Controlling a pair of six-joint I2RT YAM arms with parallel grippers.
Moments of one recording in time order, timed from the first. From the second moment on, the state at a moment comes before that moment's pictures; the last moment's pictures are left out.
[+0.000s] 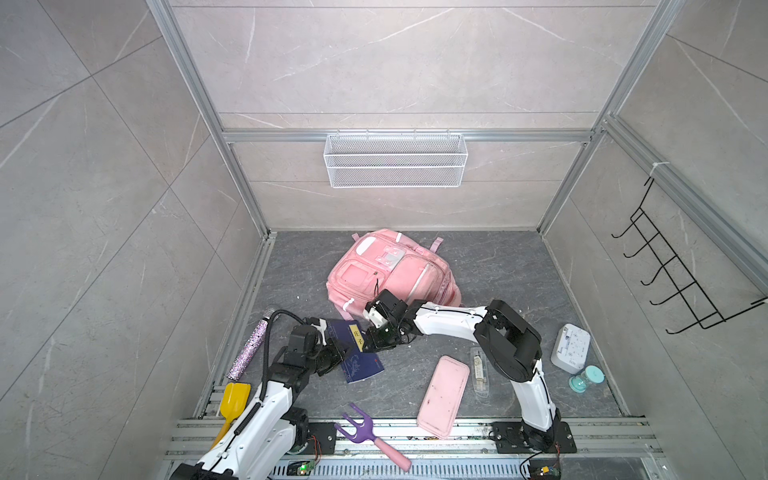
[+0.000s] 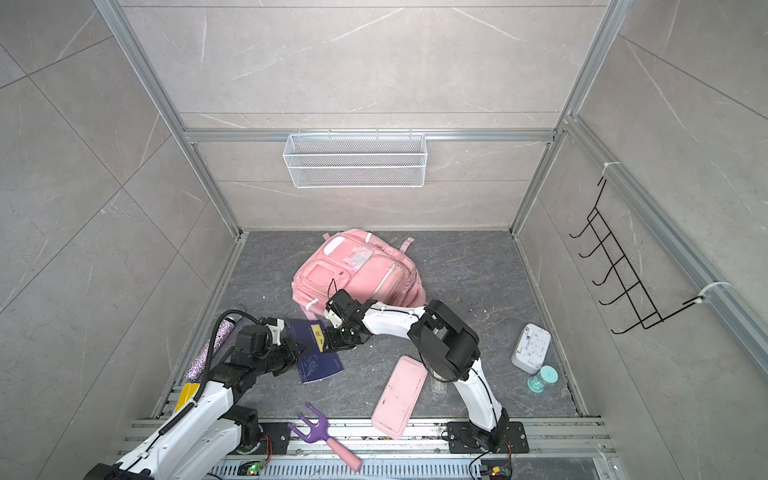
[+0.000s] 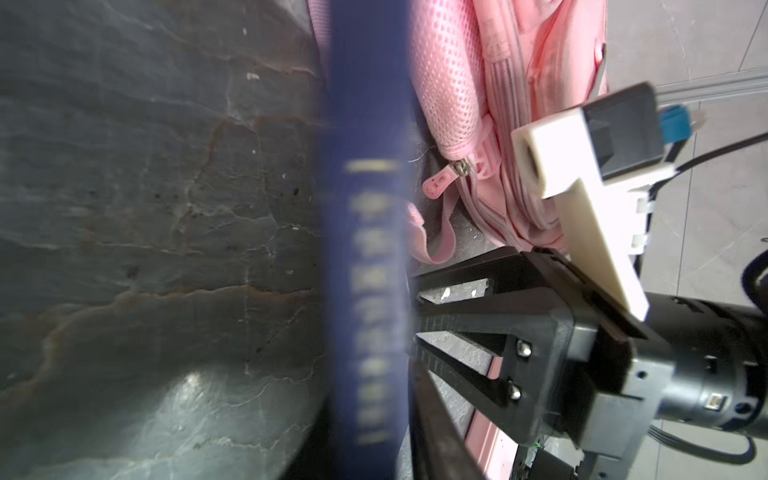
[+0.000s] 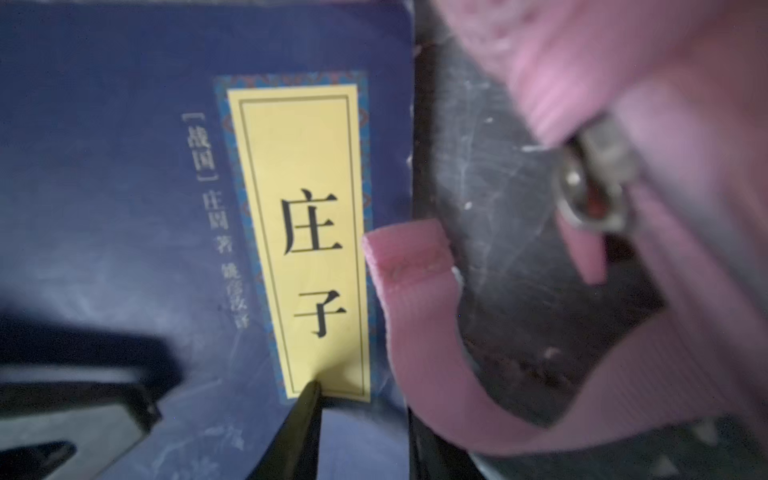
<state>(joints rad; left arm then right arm) -0.24 0.79 0.29 -0.31 0.44 -0.81 0.92 2.12 1.42 -0.40 -0.44 0.57</state>
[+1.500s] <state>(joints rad) -0.27 1.24 0.87 -0.01 1.02 -0.78 0.63 1.33 1.07 -0.30 -0.53 0.57</state>
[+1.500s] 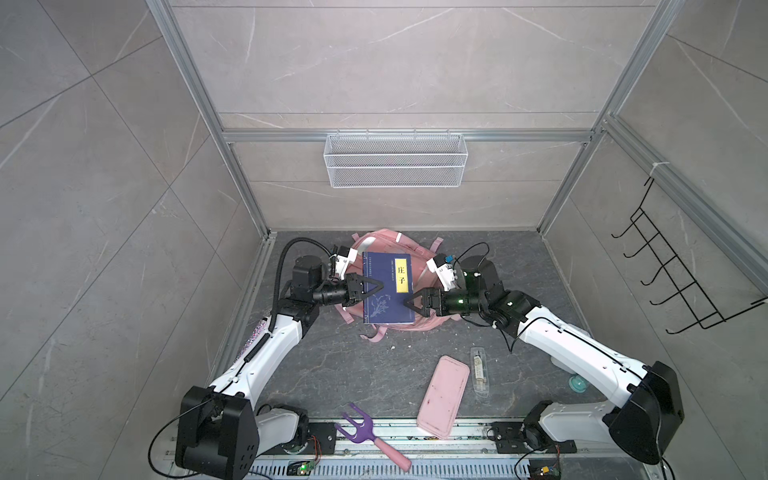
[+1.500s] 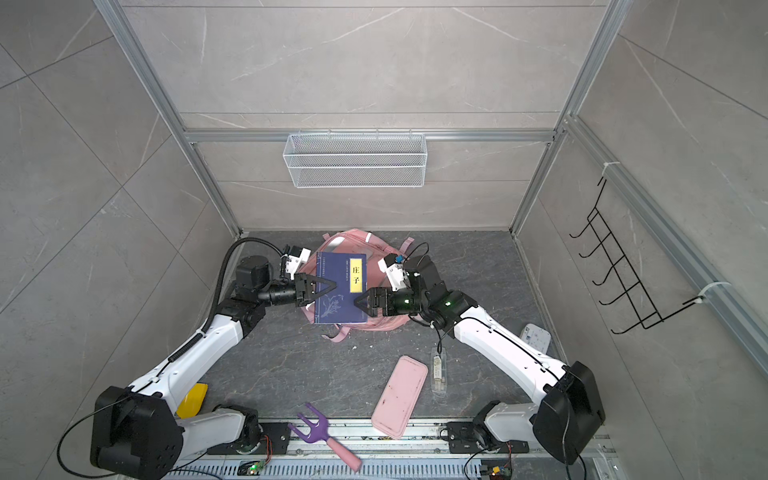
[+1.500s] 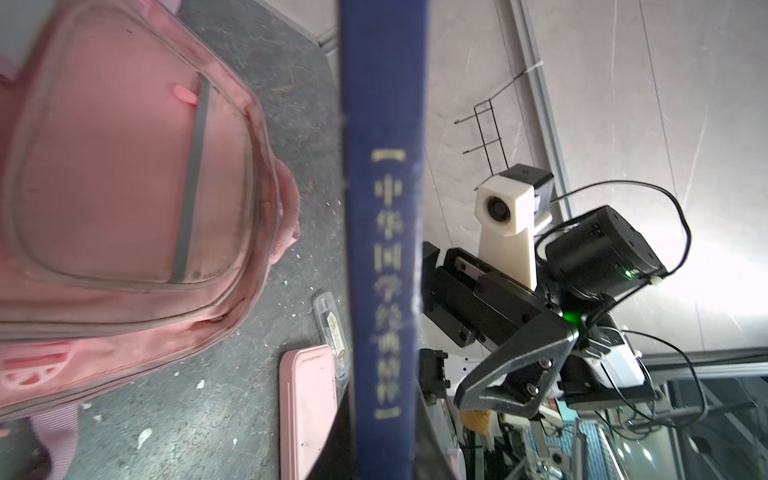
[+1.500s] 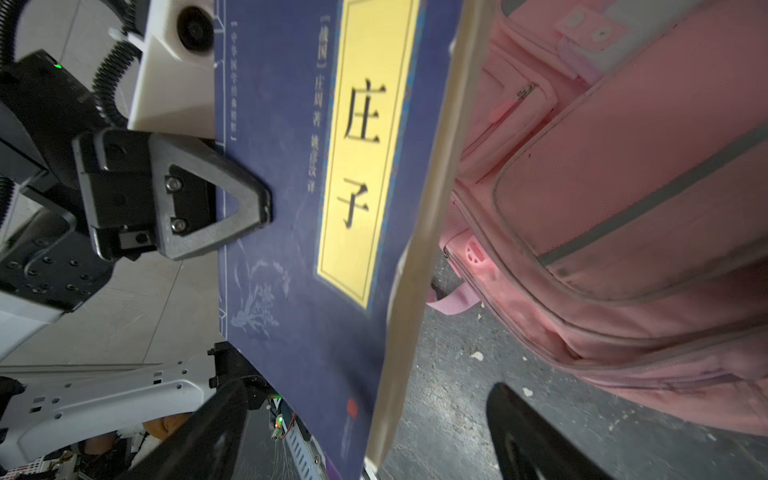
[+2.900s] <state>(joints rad) -0.42 1.35 0.82 0.23 1.08 -0.86 0.49 1.33 0.83 0.28 -0.94 0.95</state>
